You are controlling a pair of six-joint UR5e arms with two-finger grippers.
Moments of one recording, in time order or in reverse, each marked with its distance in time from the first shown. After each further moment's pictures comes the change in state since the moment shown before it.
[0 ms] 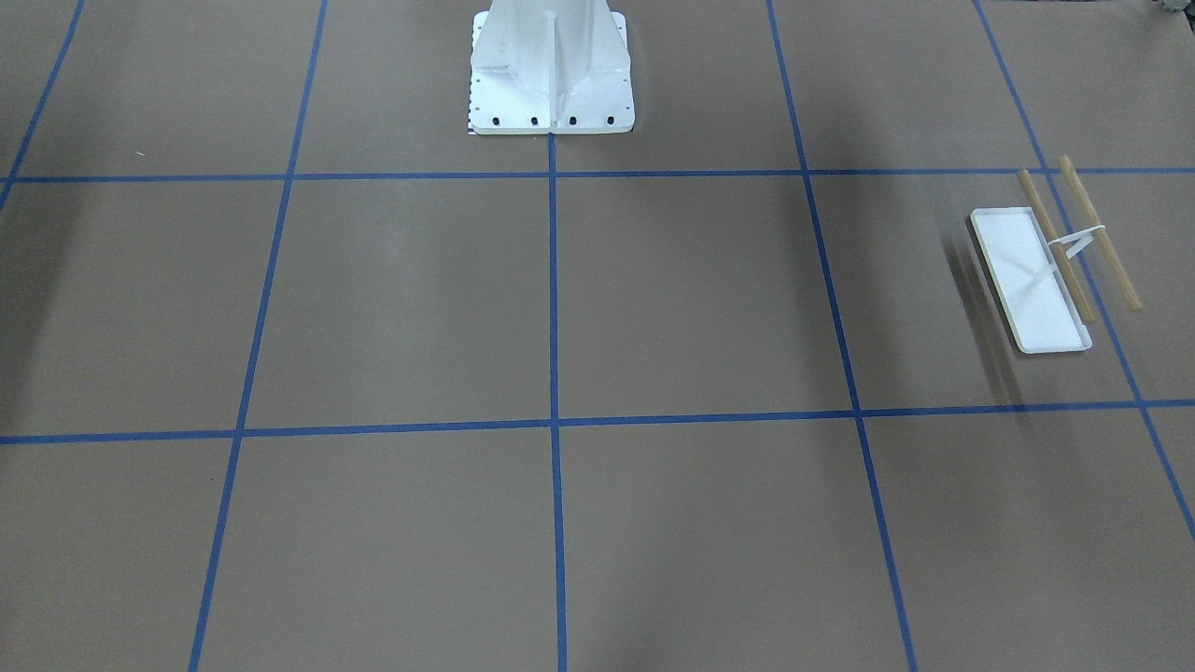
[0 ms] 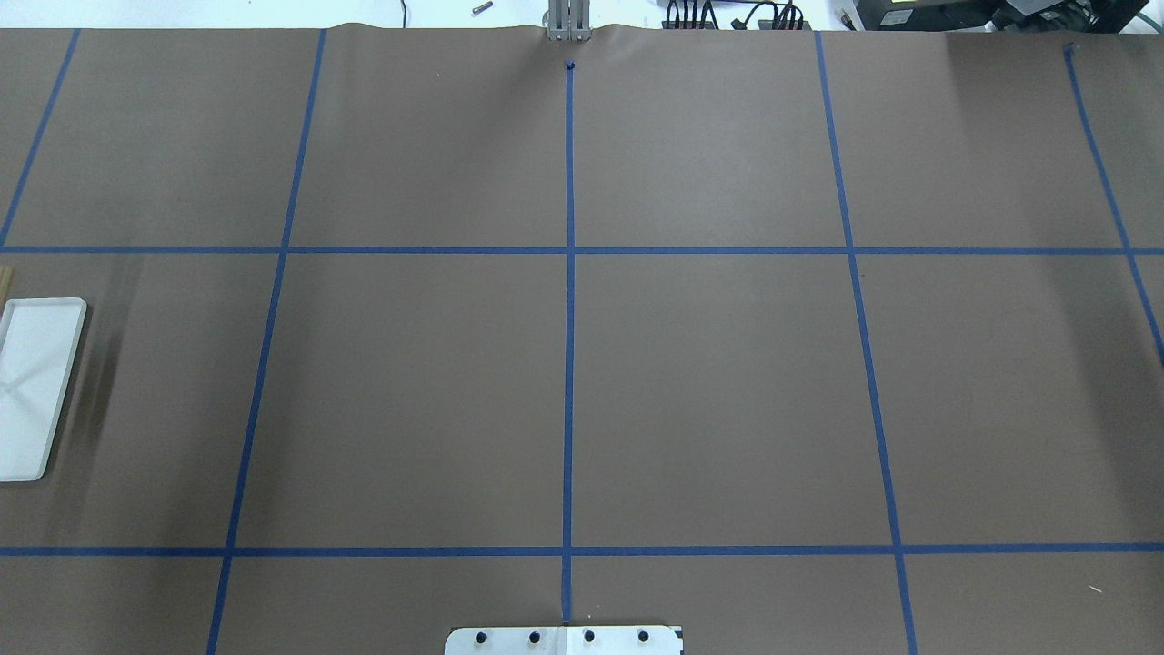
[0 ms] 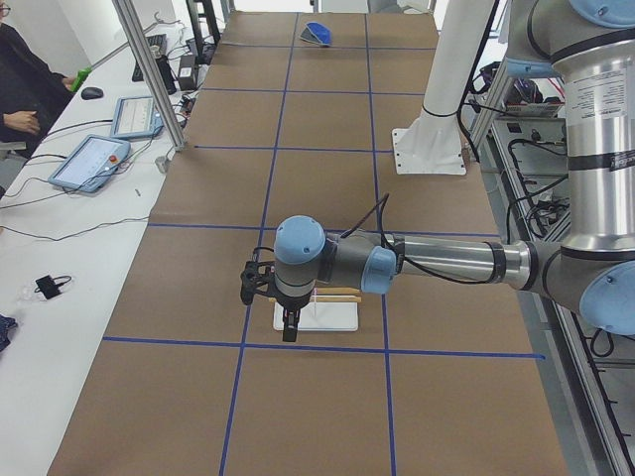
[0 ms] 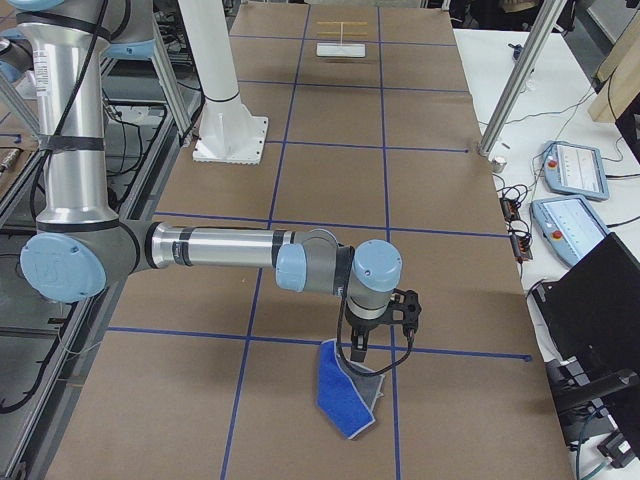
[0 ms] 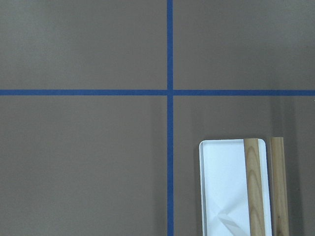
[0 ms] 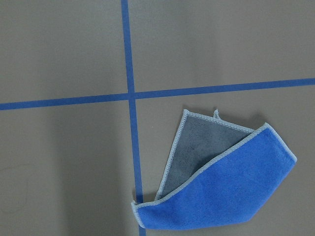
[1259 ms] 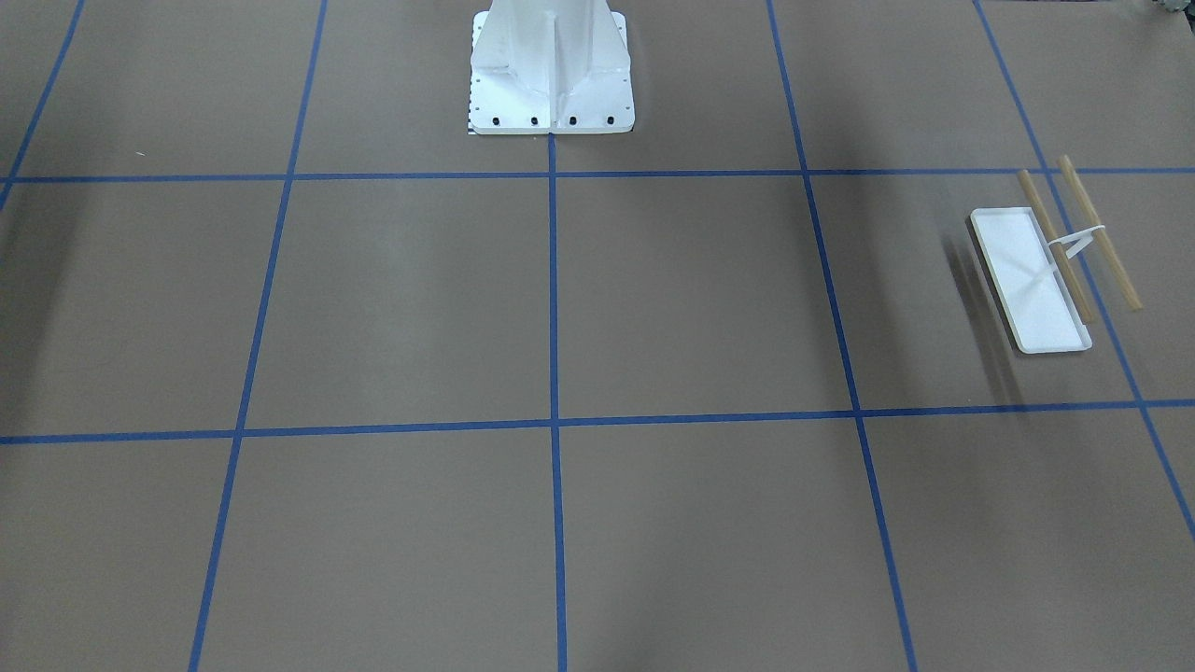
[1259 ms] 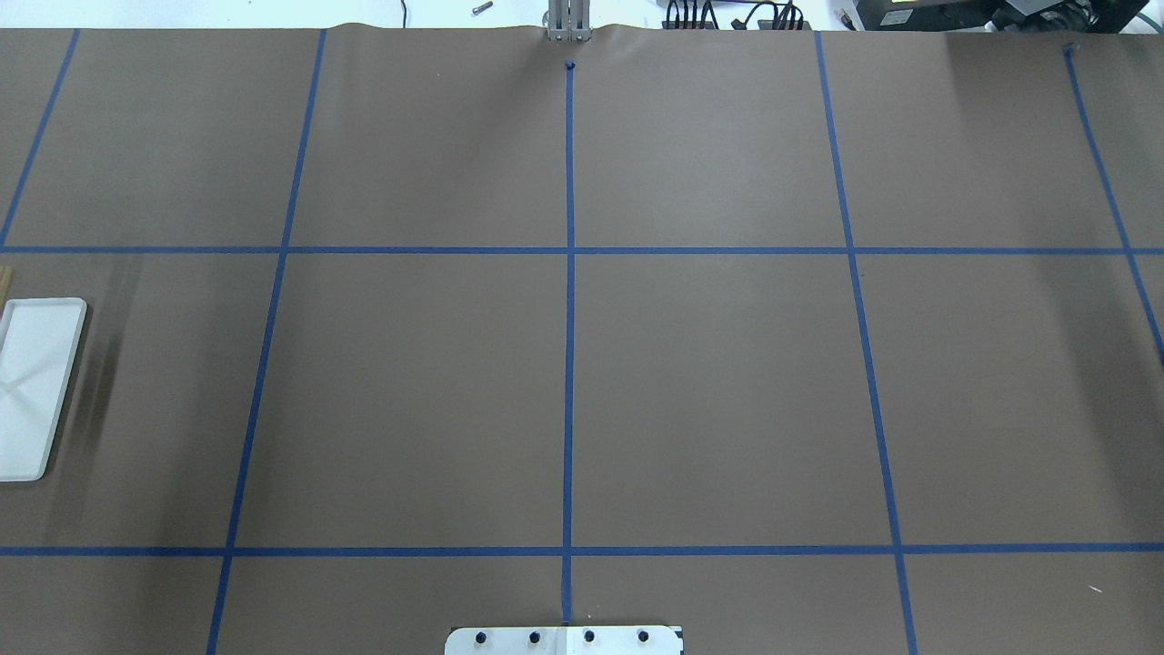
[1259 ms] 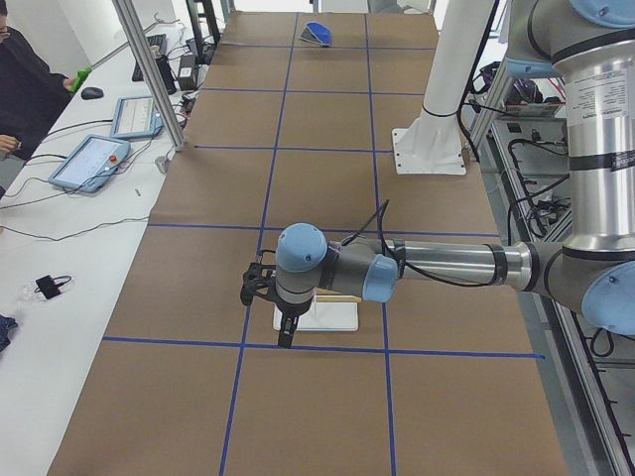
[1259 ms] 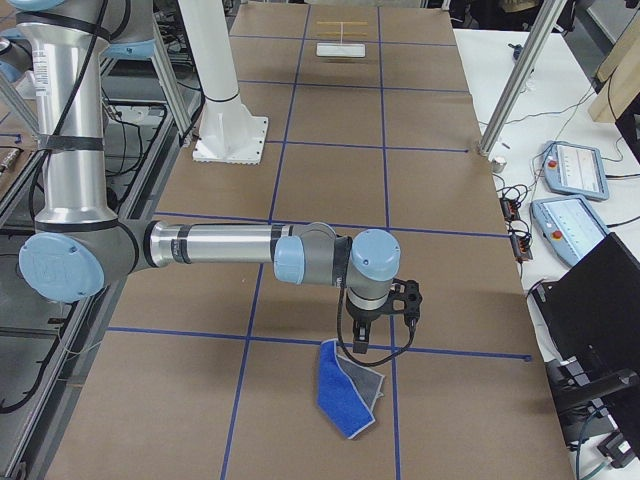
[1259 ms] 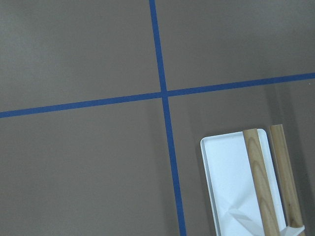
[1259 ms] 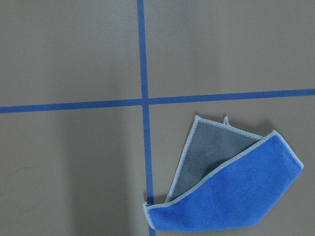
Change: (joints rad) left arm -0.004 0.008 0.031 -0.049 0.016 0.133; right arm 0.001 -0.008 0.047 -0.001 0.007 0.000
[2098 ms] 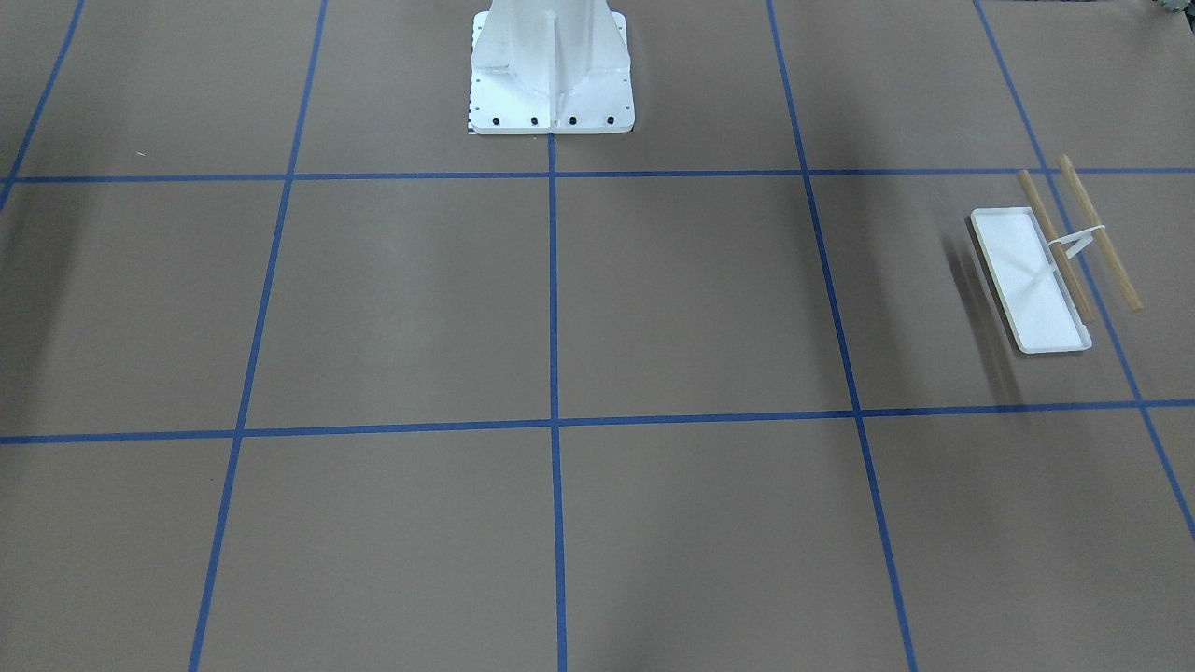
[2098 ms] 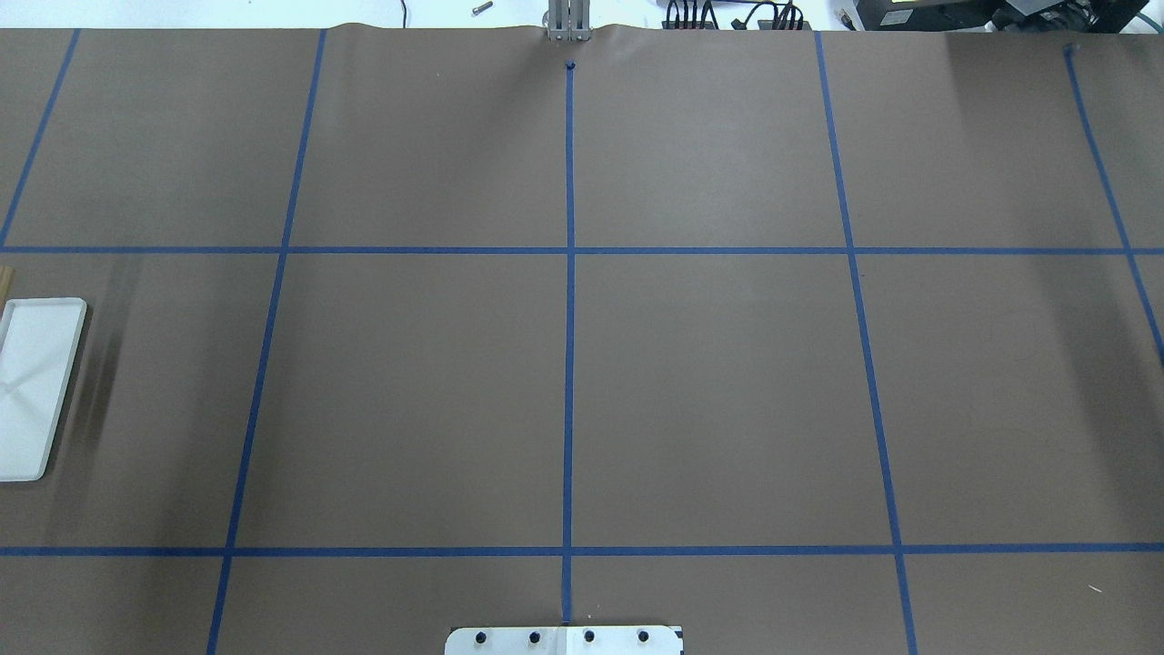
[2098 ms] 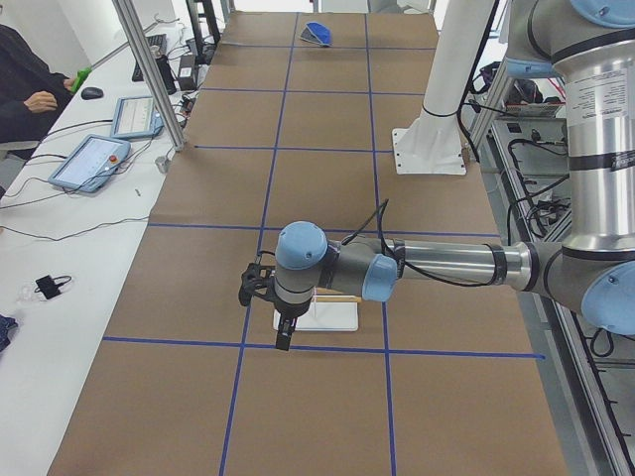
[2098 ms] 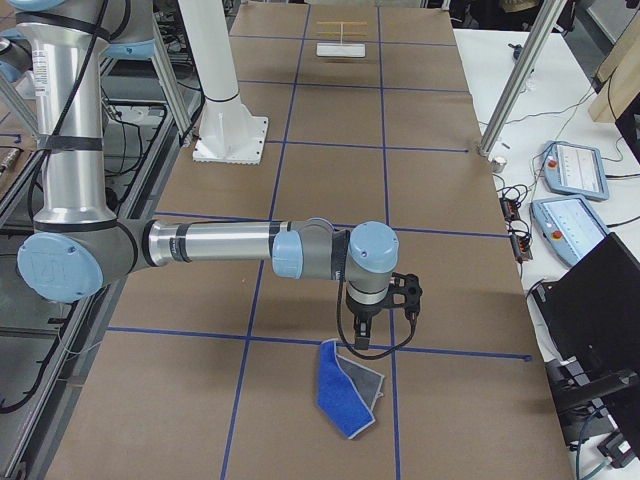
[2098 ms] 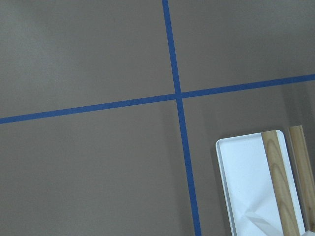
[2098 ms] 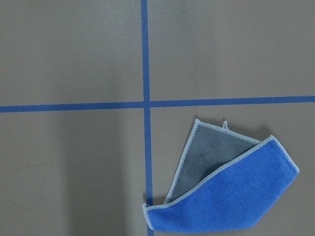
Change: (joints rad) left arm 0.000 -0.004 -0.004 -0.004 0.029 -0.010; right arm 0.000 -0.004 0.024 -0.001 -0.014 -0.011
